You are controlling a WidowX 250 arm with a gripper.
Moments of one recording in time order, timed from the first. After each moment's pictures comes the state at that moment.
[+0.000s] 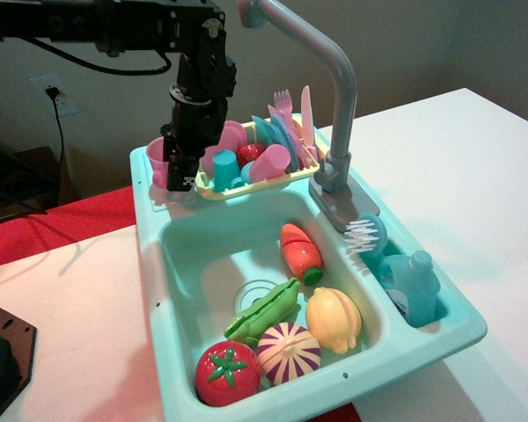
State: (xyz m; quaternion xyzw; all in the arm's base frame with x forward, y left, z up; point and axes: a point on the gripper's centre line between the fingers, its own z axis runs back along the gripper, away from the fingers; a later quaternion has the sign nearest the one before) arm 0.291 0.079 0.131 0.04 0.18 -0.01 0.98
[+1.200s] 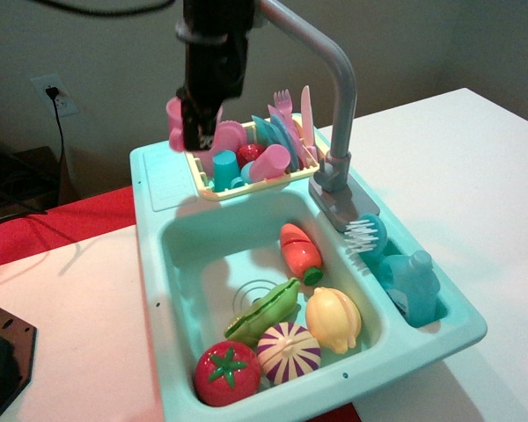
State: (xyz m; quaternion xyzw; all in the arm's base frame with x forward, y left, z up) arm 0.324 0.045 0.197 0.03 0.10 -0.04 0.99
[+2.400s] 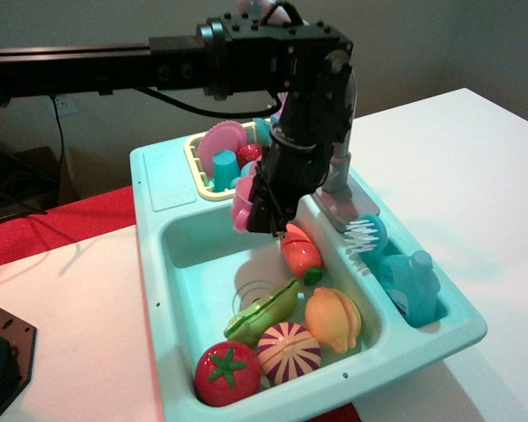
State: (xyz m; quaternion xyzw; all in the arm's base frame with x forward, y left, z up) arm 0.355 -0.017 0.121 0.00 0.18 -0.08 0.98
